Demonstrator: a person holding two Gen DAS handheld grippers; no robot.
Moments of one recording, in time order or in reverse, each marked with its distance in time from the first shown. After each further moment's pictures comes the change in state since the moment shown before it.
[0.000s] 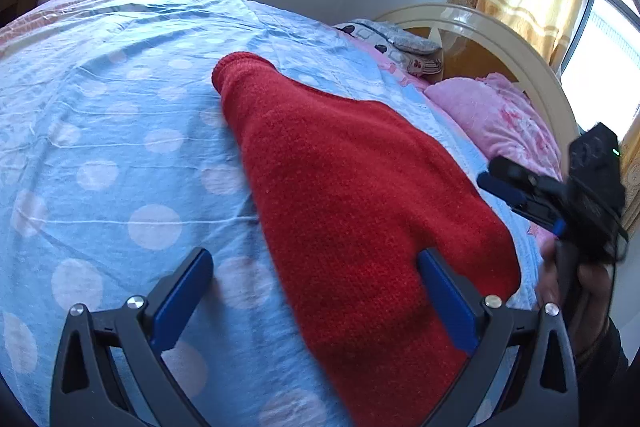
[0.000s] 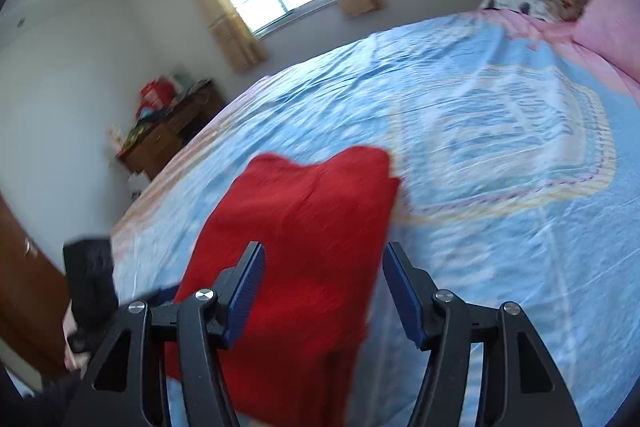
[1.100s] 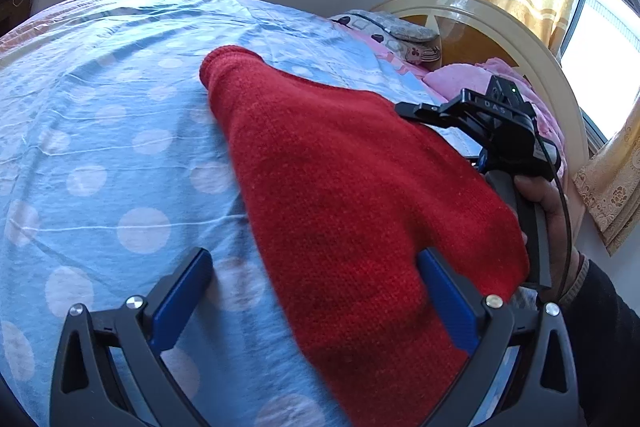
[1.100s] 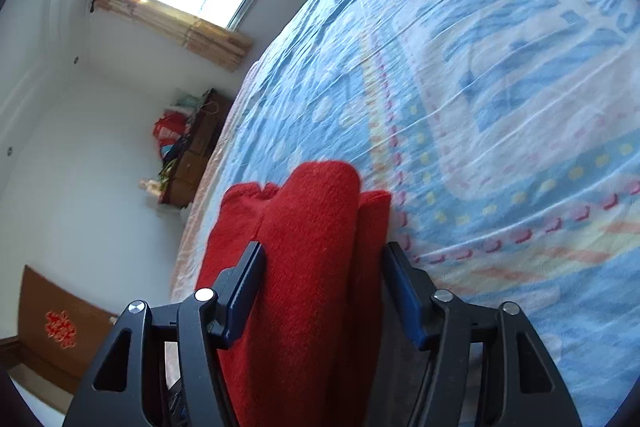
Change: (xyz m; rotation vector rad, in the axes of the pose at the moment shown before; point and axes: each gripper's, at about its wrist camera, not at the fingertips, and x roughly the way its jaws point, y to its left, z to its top) left arm 0.010 -0.007 0.003 0.047 0.027 0.021; right arm 0.109 -0.074 0.034 0.392 0.175 0.222
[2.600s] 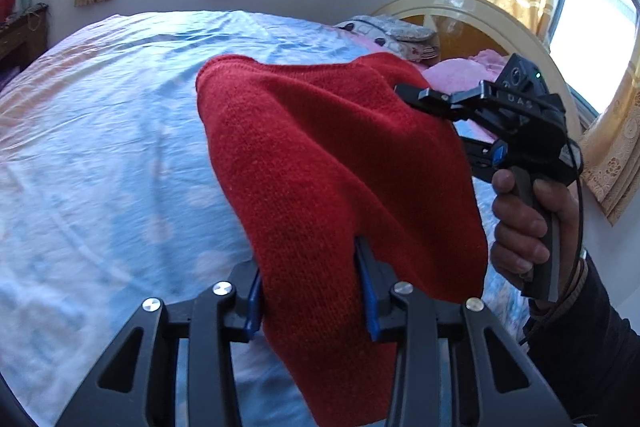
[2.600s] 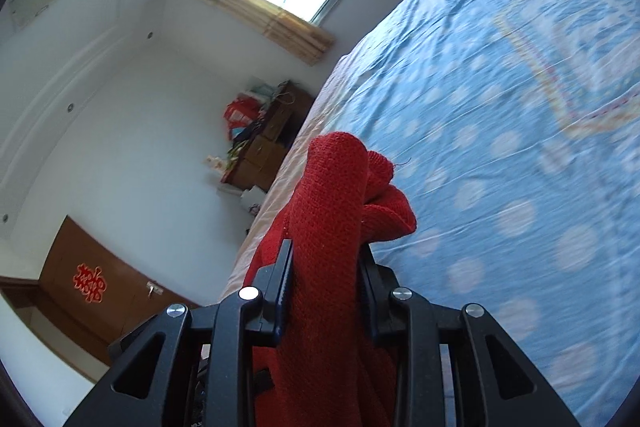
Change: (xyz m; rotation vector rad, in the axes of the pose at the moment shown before) left arm -0.122 0.005 -0.037 0.054 0.001 0.104; right arm -0.030 0.132 -0.112 -0.150 -0.011 0.236
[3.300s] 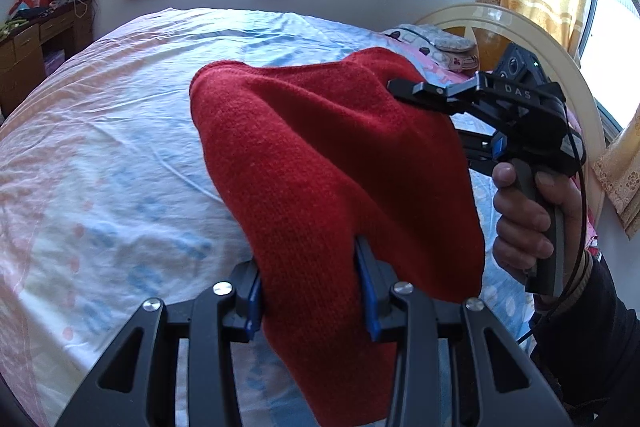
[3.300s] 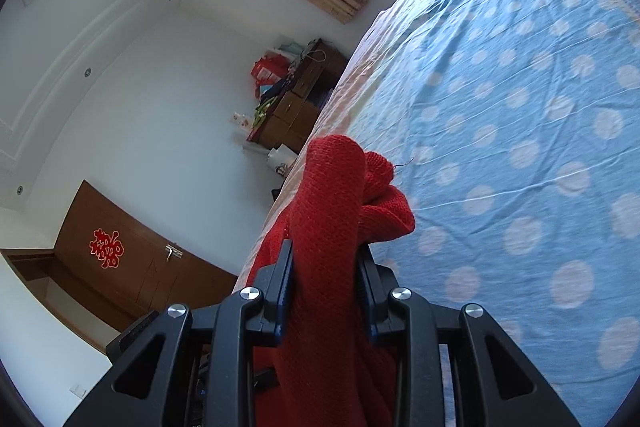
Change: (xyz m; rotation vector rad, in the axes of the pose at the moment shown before) left arm -0.059 0.056 -0.040 -0.069 -0.026 0.114; right arm 0.099 0.061 -0.047 -0.034 0.138 0.088
